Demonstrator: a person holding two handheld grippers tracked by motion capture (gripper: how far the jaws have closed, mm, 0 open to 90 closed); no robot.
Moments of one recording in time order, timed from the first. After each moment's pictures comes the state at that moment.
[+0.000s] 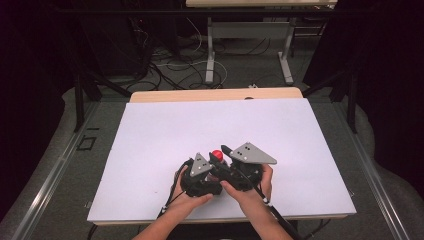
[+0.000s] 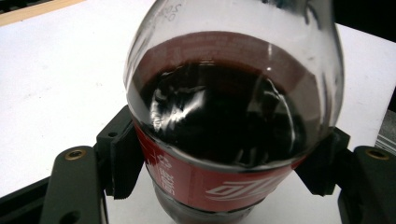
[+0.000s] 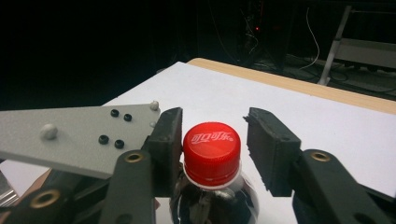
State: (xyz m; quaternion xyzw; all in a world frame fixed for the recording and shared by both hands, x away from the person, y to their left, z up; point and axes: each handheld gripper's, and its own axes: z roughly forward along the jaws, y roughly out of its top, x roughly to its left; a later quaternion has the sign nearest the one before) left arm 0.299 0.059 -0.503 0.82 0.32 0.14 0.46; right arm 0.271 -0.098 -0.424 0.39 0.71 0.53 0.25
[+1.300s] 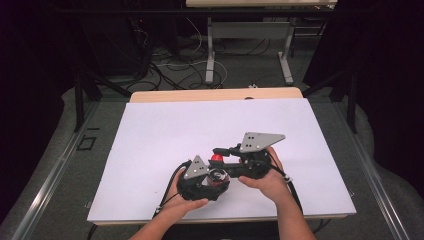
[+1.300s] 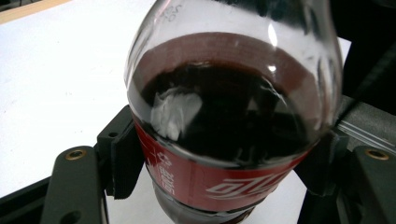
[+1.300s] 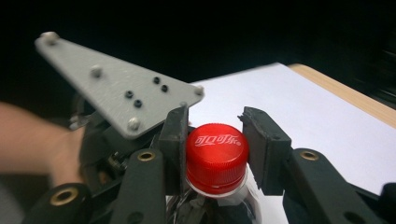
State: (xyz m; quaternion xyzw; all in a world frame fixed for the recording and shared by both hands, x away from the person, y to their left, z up) left arm 0.291 0.069 -0.492 0.83 0.26 0.10 0.48; right arm 0.314 -0.133 -0.417 0.15 0.79 0.58 0.08
